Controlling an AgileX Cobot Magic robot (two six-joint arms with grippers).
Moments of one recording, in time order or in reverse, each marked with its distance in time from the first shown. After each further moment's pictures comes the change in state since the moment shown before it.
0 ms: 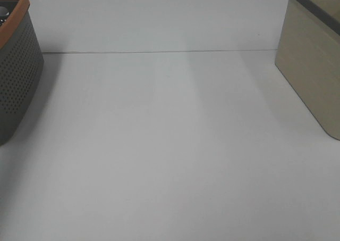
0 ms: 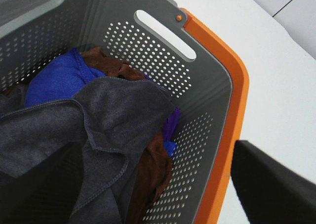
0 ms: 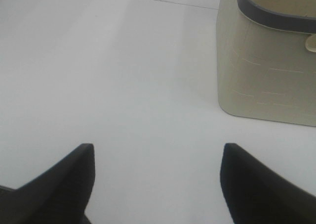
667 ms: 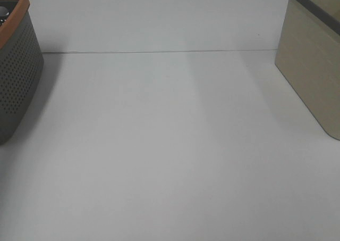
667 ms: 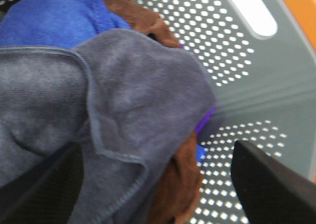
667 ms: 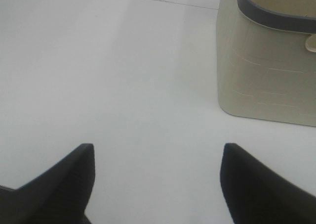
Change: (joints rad) left arm 0.035 0.313 0.000 0.065 -0.201 -0.293; right arm 0.000 0.000 0.000 0.000 0.000 0.000
